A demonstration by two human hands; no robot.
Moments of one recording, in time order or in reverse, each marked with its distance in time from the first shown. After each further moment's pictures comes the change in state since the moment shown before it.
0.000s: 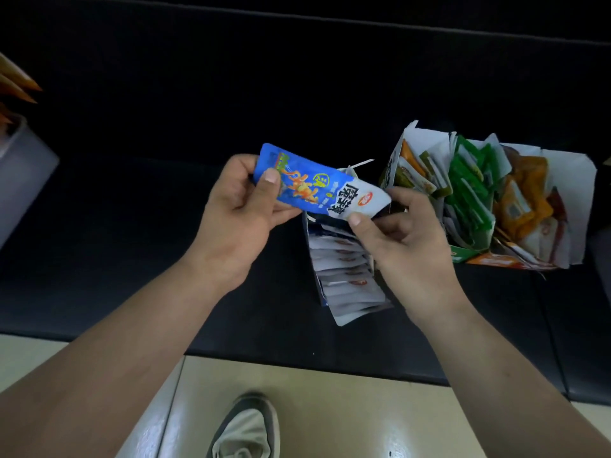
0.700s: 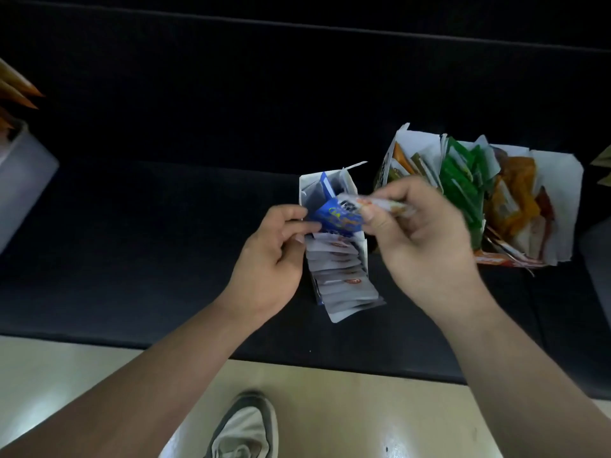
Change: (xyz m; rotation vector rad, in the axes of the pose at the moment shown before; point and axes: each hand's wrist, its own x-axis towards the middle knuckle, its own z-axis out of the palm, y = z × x) left_hand -0.037 -0.033 0.014 0.460 -0.109 0.010; right_hand -0.001 -0.018 -0.021 -0.041 -0.114 -0.355
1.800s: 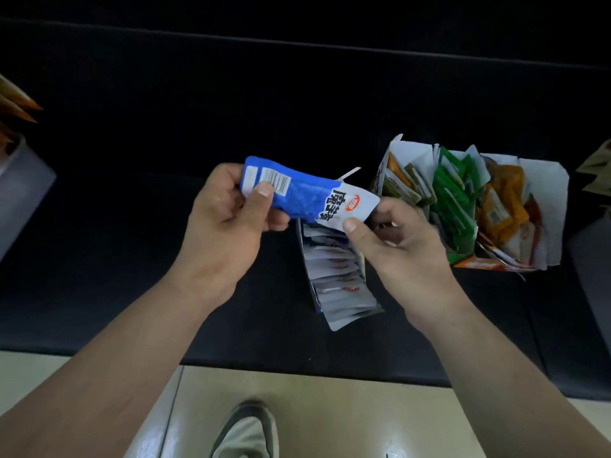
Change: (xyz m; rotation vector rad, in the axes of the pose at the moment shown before) left_hand 0.021 0.046 -0.045 -0.246 0.173 -0.007; right_hand -0.001 -0.001 0.011 0.048 0.032 0.346
